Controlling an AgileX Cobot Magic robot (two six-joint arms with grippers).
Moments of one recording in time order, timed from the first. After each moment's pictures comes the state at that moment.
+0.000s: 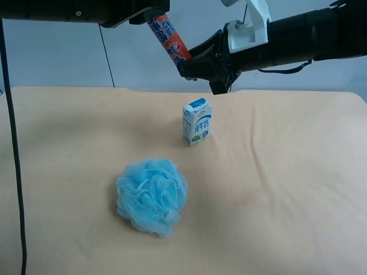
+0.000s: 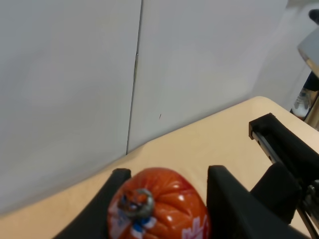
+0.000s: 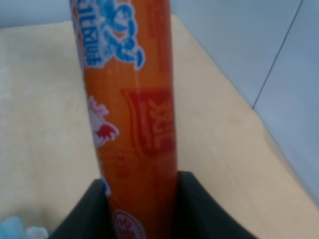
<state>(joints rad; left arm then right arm) -0.64 1.40 -1.03 -1.69 -0.05 1.58 0.32 1.60 -1.03 1.55 0.72 -2.08</state>
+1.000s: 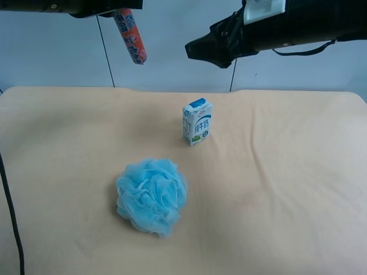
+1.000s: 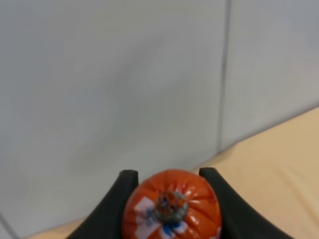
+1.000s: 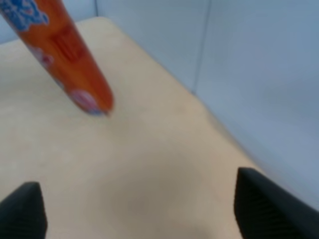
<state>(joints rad) -0.64 1.34 -1.02 -1.72 -0.30 1.77 0.32 1.47 -1.03 1.43 0.53 -1.74</state>
